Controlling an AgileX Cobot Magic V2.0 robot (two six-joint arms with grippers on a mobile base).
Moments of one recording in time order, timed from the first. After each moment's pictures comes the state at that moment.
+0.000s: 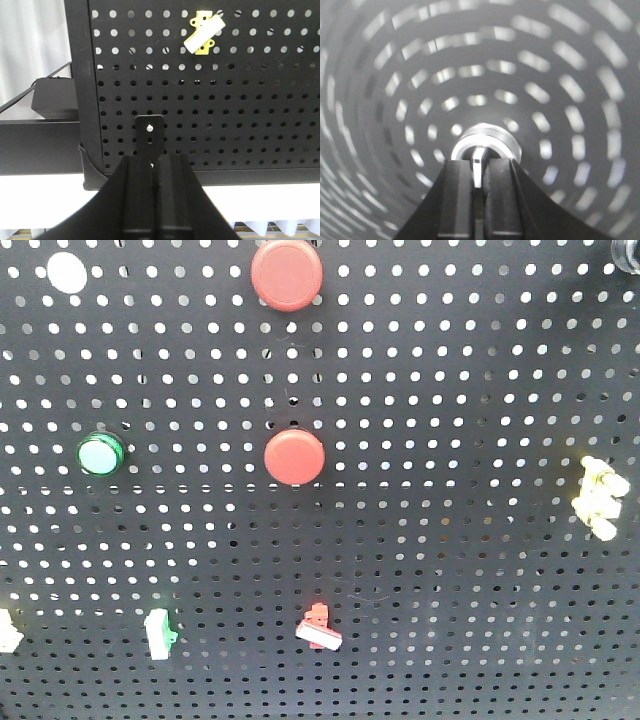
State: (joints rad) left arm -0.02 -0.02 0.03 -0.08 0.10 0.06; right arm 0.26 1.06 -1.45 0.11 0.44 0.27
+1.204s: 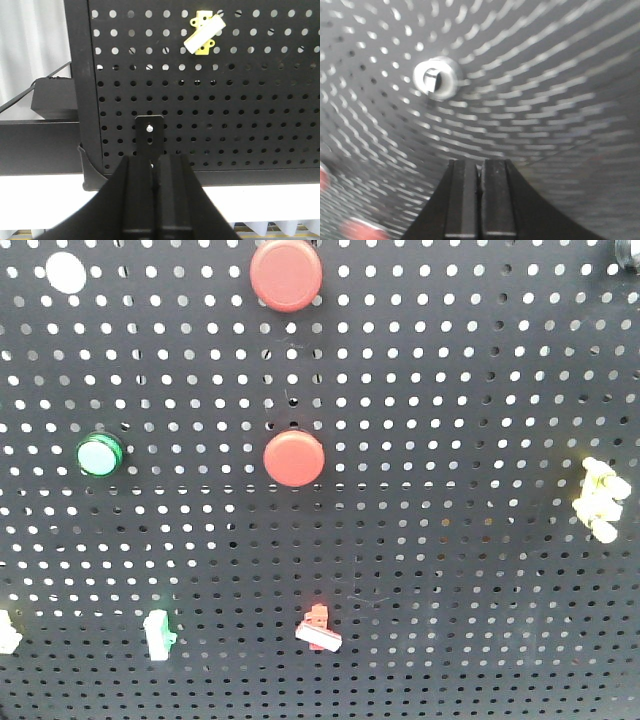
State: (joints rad) left arm -0.02 -0.02 0.03 -0.08 0.10 0.06; right arm 0.26 0.54 -1.10 -0.19 0.58 0.59
